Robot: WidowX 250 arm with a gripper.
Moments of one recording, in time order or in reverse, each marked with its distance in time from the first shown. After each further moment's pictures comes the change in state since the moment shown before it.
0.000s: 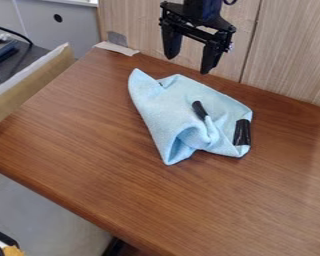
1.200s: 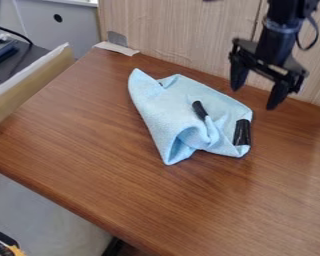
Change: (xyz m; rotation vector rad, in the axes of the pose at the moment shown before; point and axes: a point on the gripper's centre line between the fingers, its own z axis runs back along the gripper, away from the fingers) arm 0.032 -0.097 -0.041 0.000 -0.036 -0.113
